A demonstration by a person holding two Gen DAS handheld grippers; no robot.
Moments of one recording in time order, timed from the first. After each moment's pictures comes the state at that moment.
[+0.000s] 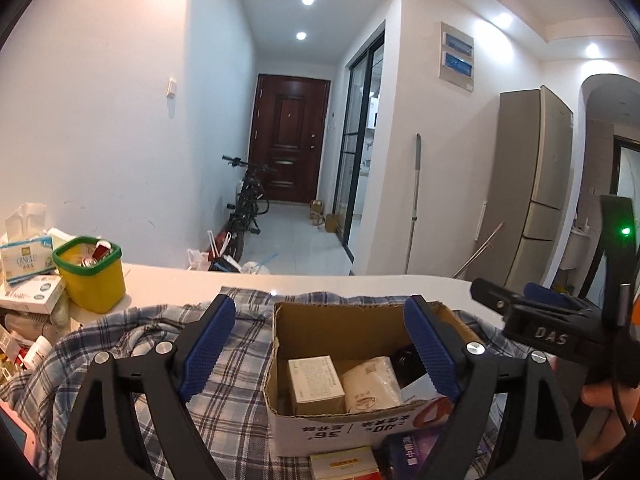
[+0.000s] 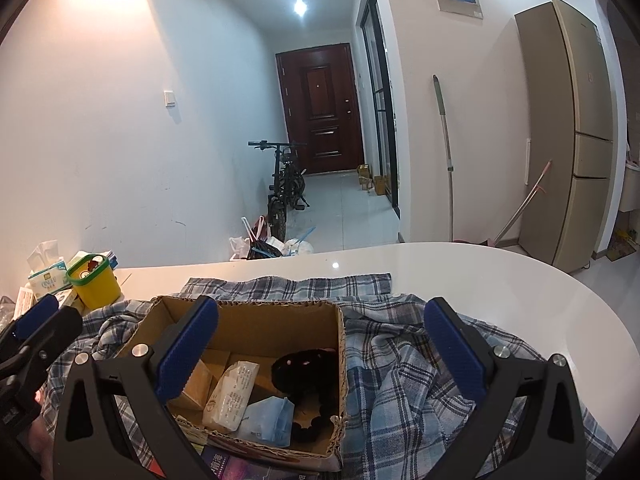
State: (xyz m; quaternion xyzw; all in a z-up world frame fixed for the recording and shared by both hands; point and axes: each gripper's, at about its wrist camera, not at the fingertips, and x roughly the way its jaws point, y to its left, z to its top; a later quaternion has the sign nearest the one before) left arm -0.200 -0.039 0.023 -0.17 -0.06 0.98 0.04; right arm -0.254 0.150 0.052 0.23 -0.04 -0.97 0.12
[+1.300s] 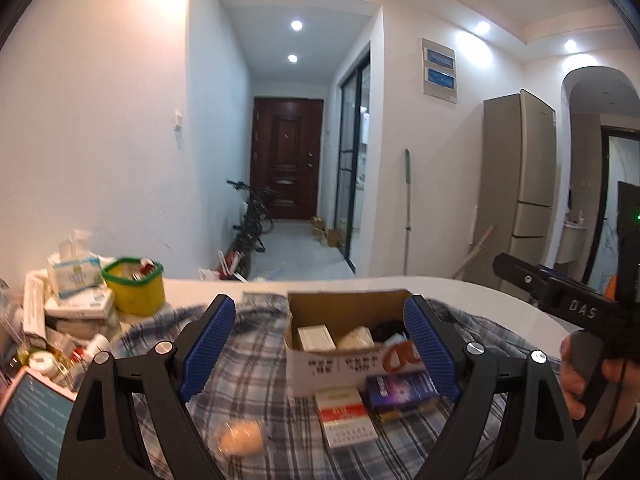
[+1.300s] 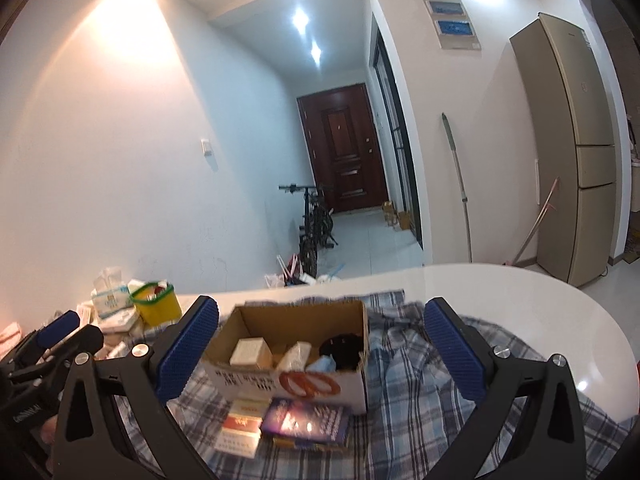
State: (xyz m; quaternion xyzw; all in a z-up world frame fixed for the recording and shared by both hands) left arm -0.066 -0.037 0.059 -0.14 -0.03 0.99 0.04; right arm -0.129 0.180 0.089 0.16 -0.08 -0.97 0.16
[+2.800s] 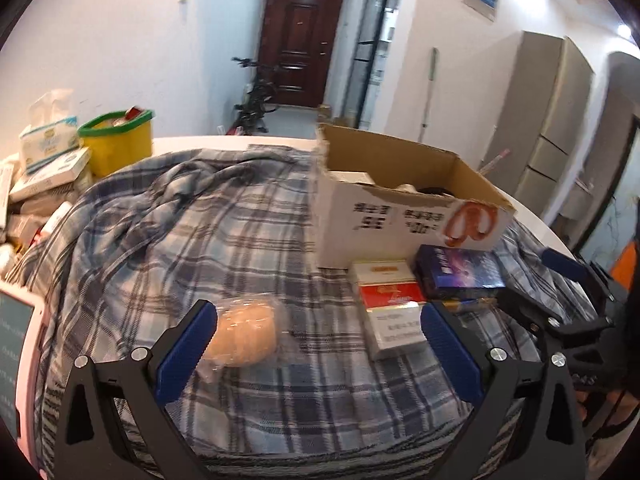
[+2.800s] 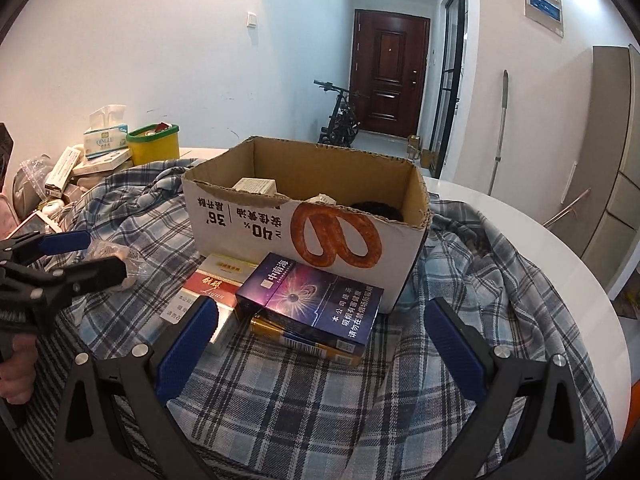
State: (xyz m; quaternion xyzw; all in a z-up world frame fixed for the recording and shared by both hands) left arm -0.122 -0.075 -0.055 -0.35 -0.08 0.93 0.03; right arm -0.143 0.122 -0.019 0.29 0.10 -0.93 0.20
